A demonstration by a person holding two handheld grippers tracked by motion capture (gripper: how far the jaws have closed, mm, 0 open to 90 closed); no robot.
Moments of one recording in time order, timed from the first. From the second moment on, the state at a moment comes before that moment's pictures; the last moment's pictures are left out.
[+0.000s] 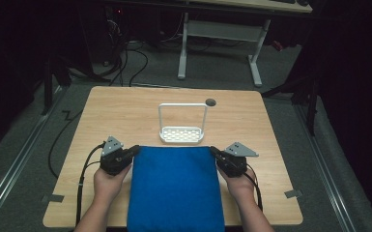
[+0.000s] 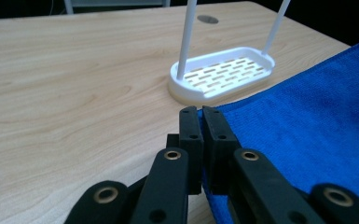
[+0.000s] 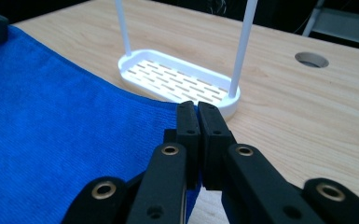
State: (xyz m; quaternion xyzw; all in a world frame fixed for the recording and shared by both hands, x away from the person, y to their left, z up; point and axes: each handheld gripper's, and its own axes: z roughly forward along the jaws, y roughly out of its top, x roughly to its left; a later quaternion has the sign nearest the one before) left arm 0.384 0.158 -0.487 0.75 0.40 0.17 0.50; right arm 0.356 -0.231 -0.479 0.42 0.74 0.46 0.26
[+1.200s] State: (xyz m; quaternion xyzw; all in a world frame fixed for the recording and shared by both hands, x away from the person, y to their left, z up) left arm 0.332 0.165 -0.400 0.67 0.33 0.23 0.62; right arm 0.301 -0.245 -0.388 0.34 0.67 0.57 0.33
